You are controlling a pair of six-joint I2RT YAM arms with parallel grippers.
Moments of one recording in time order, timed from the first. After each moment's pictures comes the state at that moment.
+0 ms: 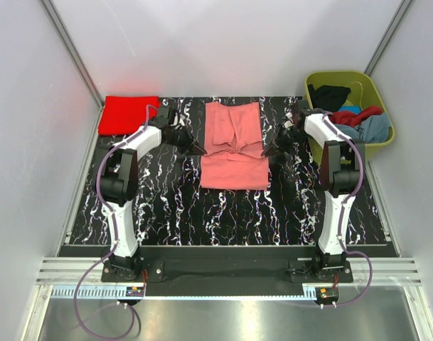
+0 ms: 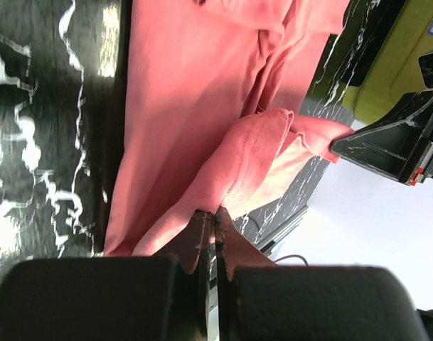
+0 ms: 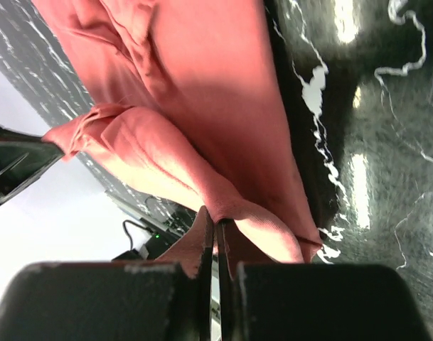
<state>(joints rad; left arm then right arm) -0.23 2.03 1.49 -0.47 0.65 -0.82 0.09 2.16 1.71 -0.87 -0.62 0.56</state>
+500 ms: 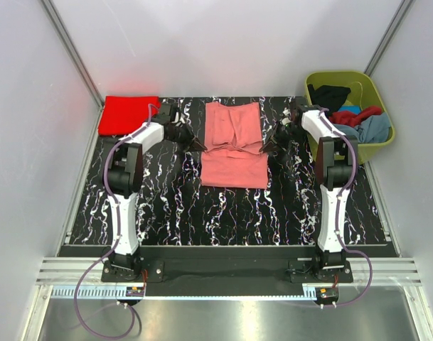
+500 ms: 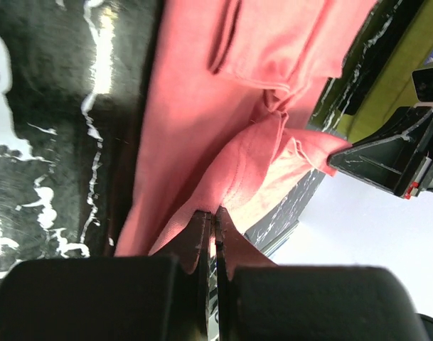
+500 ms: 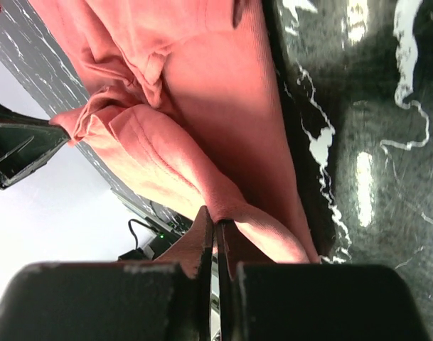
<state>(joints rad) -0.21 2.17 1.63 -0.48 0.65 -0.85 0.08 2.30 1.89 -0.92 -0.67 0.53</state>
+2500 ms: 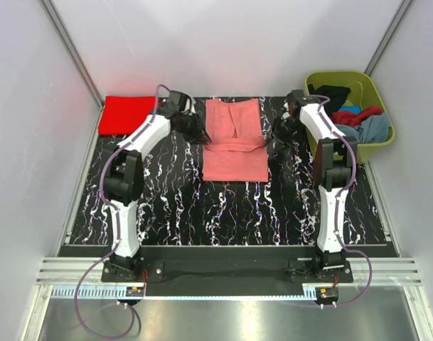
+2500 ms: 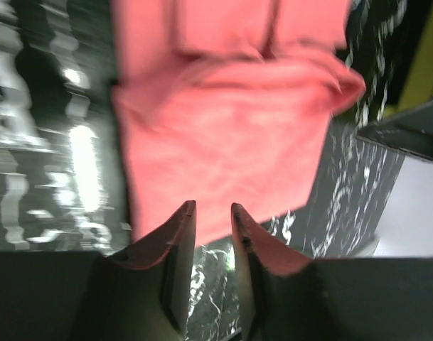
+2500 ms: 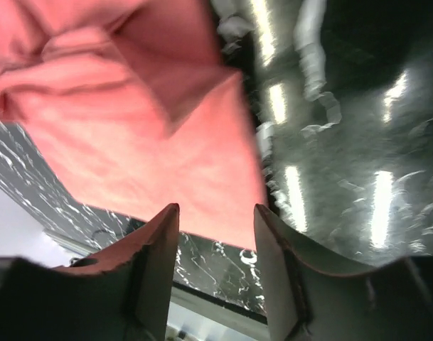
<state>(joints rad) -0.29 2.07 1.75 -0.63 0.42 -0.63 0.10 2.33 2.05 -1.08 -0.41 0.46</state>
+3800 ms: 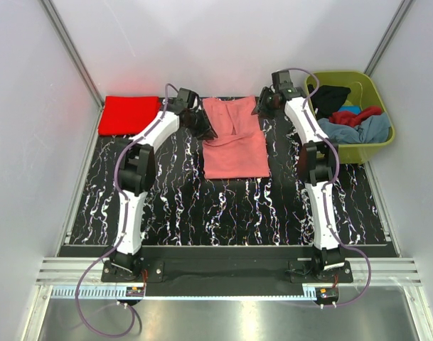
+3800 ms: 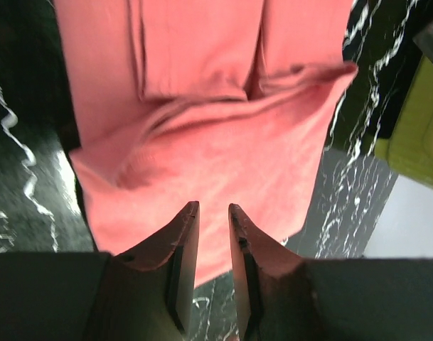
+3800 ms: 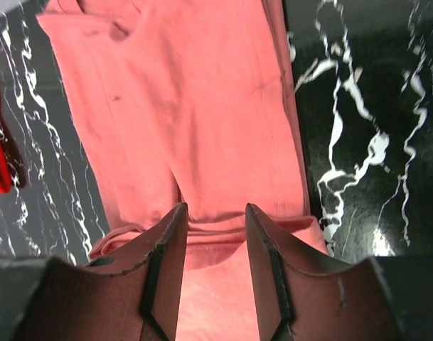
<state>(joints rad) -0.32 2.30 1.99 -0.63 0.42 -0.70 0.21 2.56 2.52 -0.79 -0.19 0.56</state>
